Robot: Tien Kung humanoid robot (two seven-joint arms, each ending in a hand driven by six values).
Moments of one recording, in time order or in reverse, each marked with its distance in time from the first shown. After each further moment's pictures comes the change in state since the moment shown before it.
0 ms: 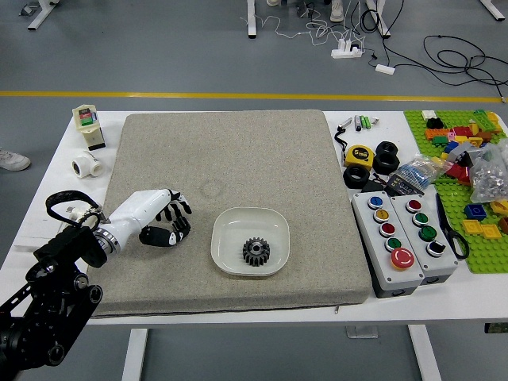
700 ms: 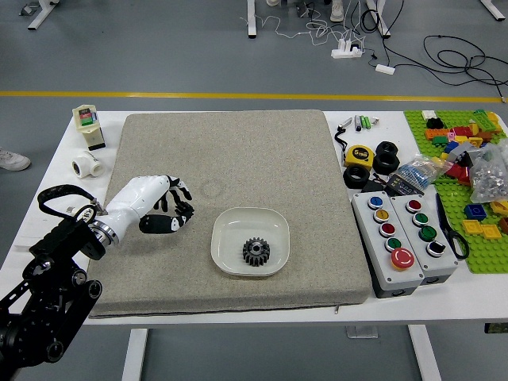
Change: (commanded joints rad) left arm -0.001 0.005 -0.002 -0.070 0.000 0.068 -0.027; right arm 0.003 -0.001 0.008 0.000 -0.009 0.002 -0.001
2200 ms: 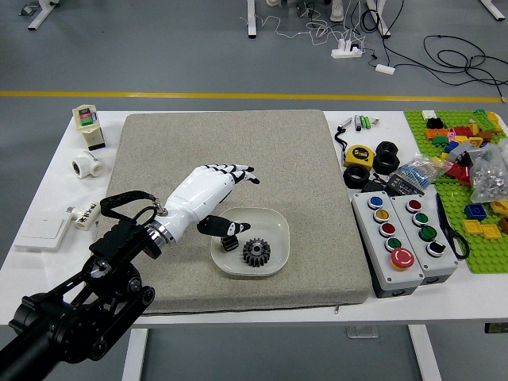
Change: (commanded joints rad) left arm -0.109 -0.055 0.259 0.055 0.000 0.267 -0.016; right arm -0.002 -0.002 -0.019 0.000 0.008 -0.002 0.000
